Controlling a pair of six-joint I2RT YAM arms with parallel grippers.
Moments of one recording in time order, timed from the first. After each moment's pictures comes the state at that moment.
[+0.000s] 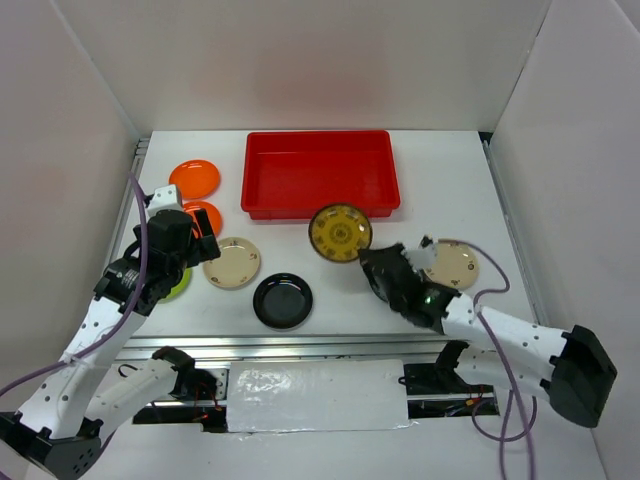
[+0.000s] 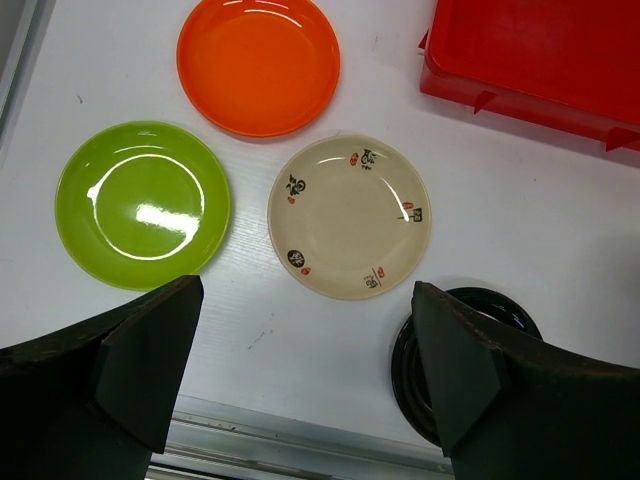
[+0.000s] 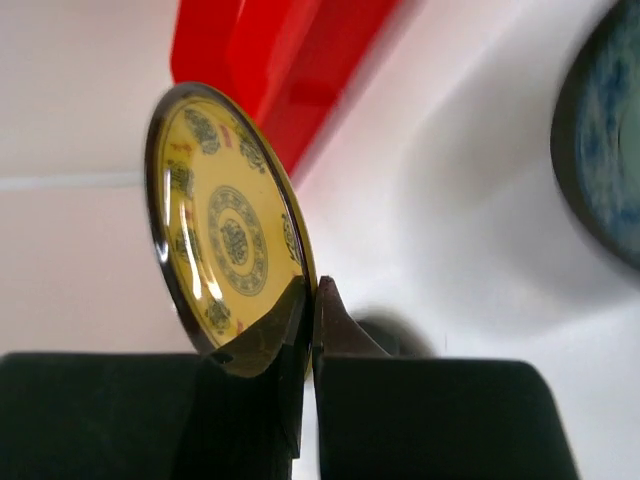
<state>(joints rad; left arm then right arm) -0.40 0.84 1.01 -0.85 -0.48 -0.50 0.96 0.96 0.50 -0.13 0.74 1.62</state>
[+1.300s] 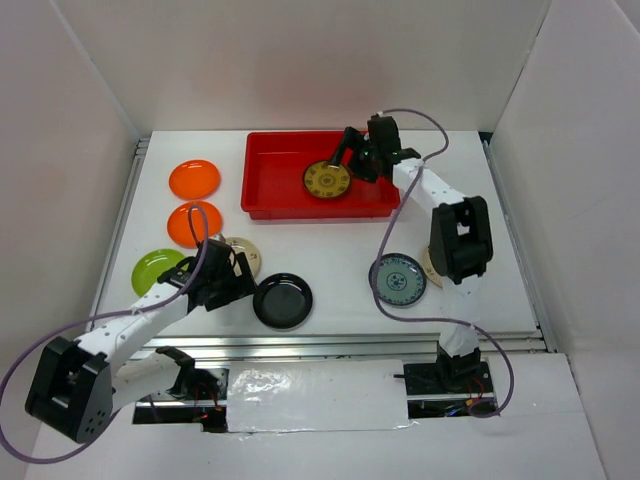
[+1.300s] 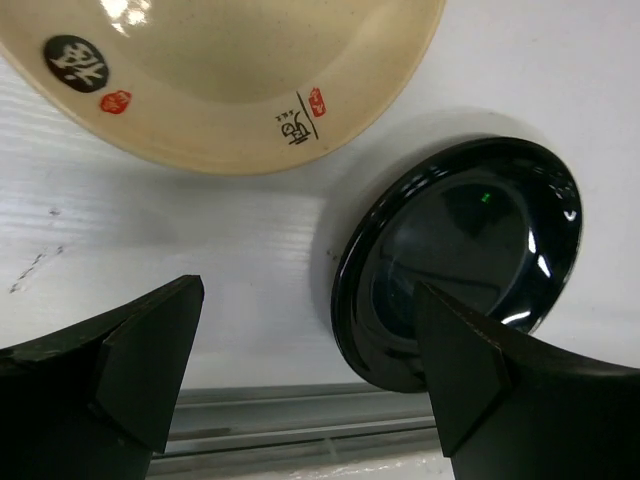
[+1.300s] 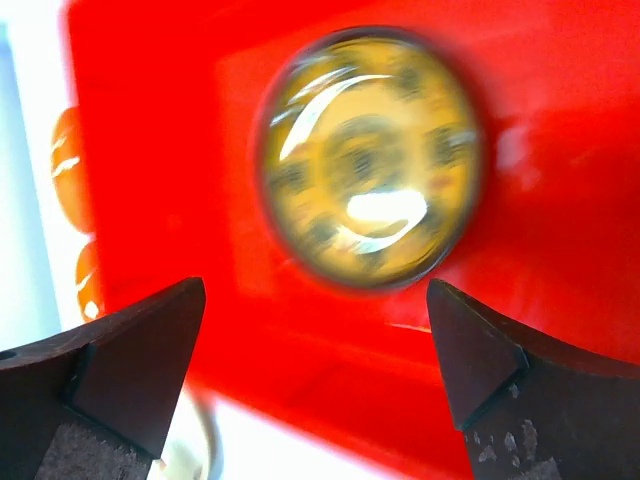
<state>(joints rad) -0.40 1.03 0.57 -0.53 -0.05 -0.77 0.28 2.17 1.78 -0.28 -0.22 0.69</state>
